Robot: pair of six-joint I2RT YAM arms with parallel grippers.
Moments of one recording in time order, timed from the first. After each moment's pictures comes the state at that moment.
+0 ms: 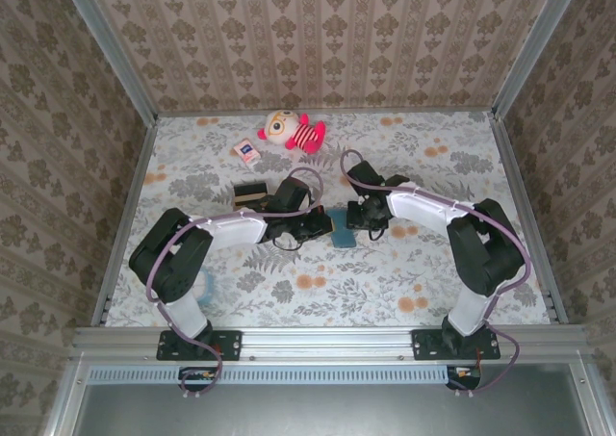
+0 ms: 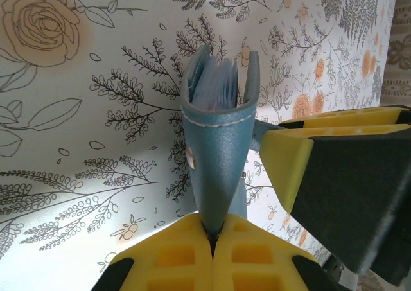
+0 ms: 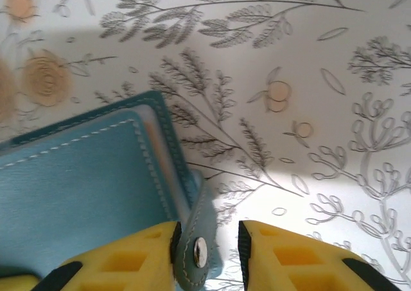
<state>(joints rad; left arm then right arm) -0.75 1.72 0.90 0.00 0.45 -0.93 0.53 1.75 1.14 -0.66 -0.02 0.60</state>
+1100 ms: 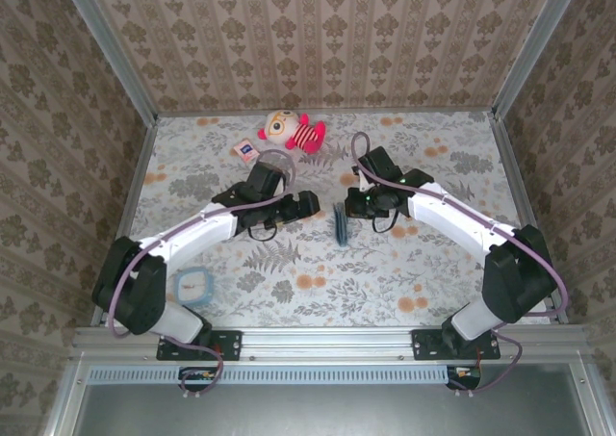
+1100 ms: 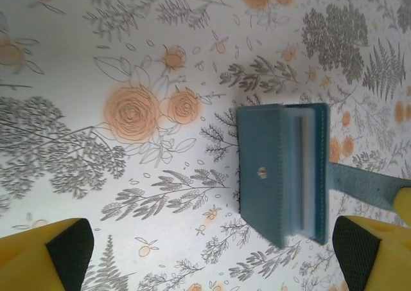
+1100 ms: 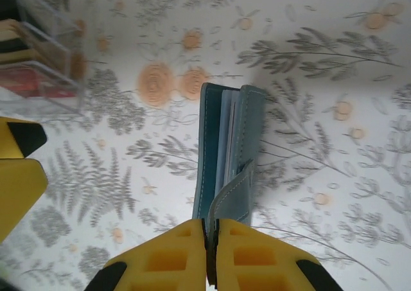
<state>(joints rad) -0.64 1.45 0.95 -0.36 0.24 -0.75 0.53 1.54 1.18 -0.66 -0.19 0.55</state>
